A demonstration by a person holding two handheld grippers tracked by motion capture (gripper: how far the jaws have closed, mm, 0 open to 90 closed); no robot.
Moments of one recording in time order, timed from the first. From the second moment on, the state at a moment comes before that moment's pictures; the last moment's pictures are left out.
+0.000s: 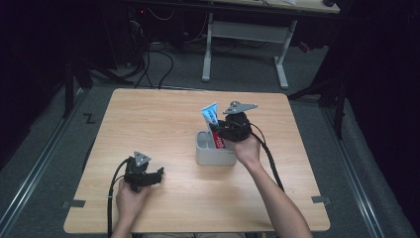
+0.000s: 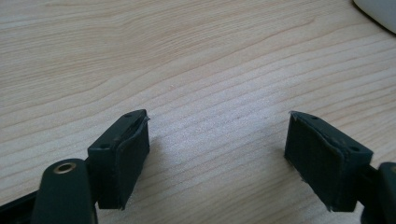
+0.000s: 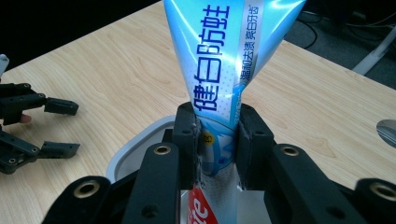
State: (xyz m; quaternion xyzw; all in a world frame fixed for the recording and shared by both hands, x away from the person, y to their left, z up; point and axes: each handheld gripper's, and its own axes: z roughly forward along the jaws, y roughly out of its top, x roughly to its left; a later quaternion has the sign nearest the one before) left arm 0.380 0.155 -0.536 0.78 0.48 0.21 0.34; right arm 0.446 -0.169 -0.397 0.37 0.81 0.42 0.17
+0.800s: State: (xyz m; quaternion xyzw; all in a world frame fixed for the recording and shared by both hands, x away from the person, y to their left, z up) left arm 0.380 0.155 -0.536 0.78 0.48 0.21 0.34; right arm 0.439 -0.173 -0.409 0.37 0.82 0.41 0.16
